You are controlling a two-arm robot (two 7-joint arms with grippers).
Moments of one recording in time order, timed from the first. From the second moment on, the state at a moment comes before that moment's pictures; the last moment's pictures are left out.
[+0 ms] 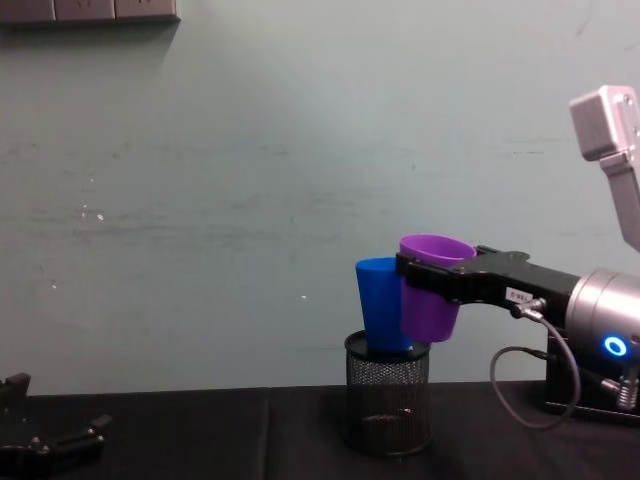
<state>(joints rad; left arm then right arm) -0.20 0.60 0.45 -1.41 -0.25 -0.12 0.03 0.59 0.19 -0.32 -0.99 0.31 -0.18 0.48</state>
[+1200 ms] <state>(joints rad) -0.20 0.60 0.45 -1.41 -0.25 -0.12 0.03 0.44 0.27 -0.31 -1.21 0.33 -0.10 0.45</state>
